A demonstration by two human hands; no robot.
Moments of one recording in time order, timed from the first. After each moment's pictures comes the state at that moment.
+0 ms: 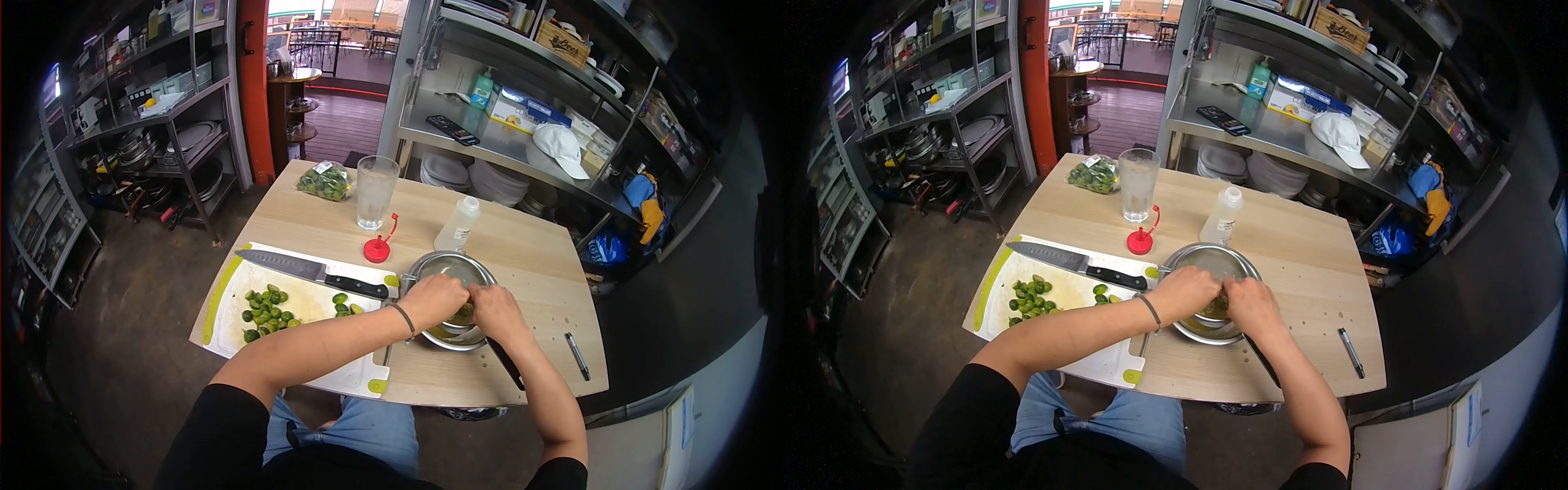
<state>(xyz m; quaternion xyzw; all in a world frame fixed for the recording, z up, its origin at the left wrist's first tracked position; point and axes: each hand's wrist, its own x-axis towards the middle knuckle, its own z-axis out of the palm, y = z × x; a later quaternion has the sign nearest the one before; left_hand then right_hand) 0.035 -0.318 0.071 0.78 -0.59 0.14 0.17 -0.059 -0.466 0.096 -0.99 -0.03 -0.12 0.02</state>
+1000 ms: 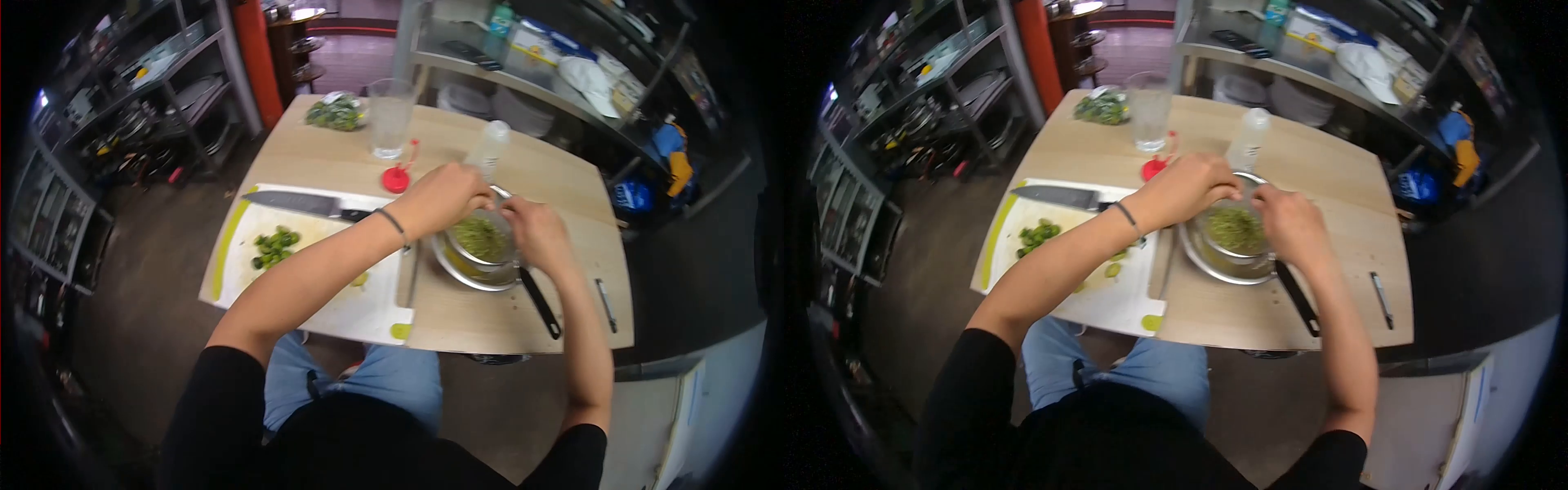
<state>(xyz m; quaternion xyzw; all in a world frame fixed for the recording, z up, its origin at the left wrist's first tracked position) 0.072 -0.292 0.107 0.72 -0.59 0.11 0.35 -0.059 -0.456 0.132 -0.99 0.04 -0.14 0.08</state>
